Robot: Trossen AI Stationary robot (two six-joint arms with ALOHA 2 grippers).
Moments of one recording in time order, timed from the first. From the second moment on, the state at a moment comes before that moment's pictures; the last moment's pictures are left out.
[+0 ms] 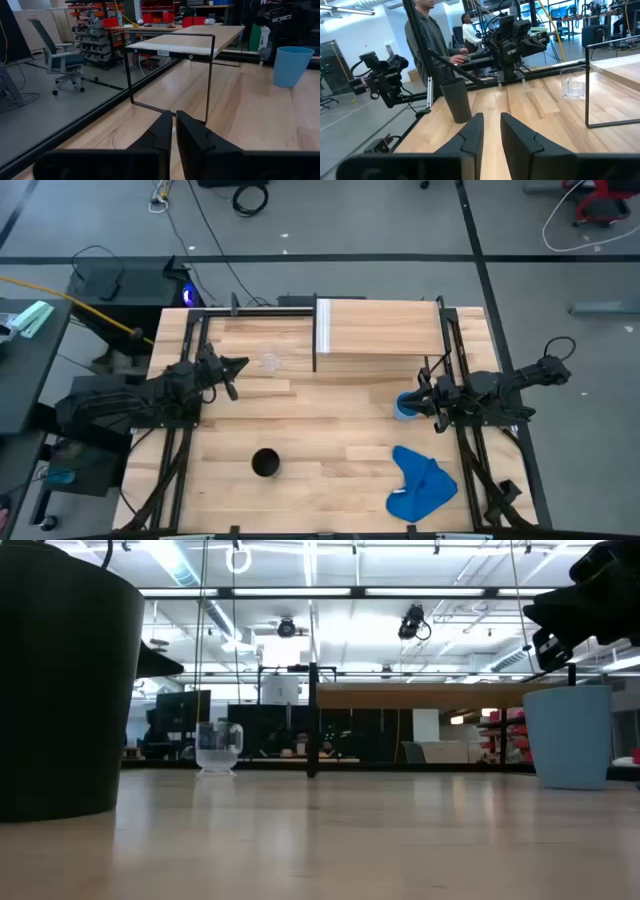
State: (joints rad) left arm 0.23 0.21 0.01 0.10 -0.33 0.01; right arm 0.29 0.05 0.01 0.05 0.17 0.22
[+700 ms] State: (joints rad) left arm 0.23 0.21 0.01 0.10 -0.33 0.01; right arm 0.29 0.05 0.01 0.05 0.17 0.22
